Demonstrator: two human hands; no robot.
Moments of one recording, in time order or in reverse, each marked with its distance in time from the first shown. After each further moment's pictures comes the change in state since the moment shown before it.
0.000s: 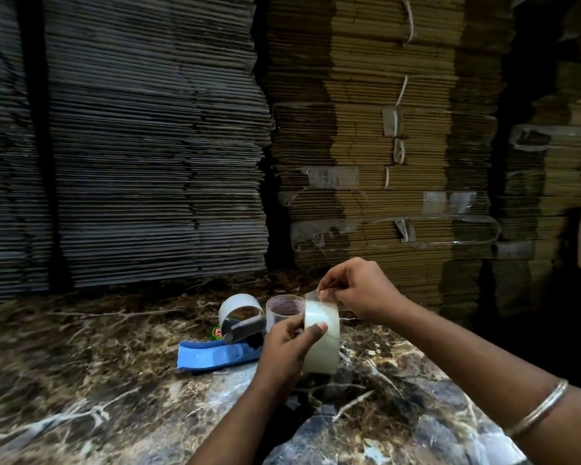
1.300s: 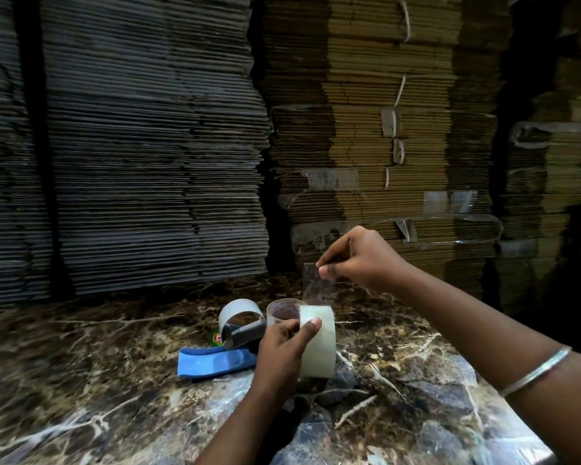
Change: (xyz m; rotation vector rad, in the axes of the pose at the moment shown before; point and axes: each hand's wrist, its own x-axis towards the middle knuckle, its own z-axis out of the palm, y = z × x) left_hand 0.001 0.005 0.000 0.009 0.082 -0.007; right_hand 0.021 -0.018 -0.035 0.017 0.021 -0.058
